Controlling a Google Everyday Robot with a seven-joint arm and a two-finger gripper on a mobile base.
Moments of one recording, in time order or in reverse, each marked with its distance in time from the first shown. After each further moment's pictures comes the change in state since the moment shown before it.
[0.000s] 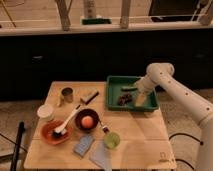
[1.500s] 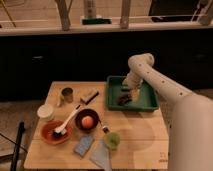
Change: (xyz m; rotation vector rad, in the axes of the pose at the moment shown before) arm -0.033 -0.022 0.026 -0.164 0.120 -0.398
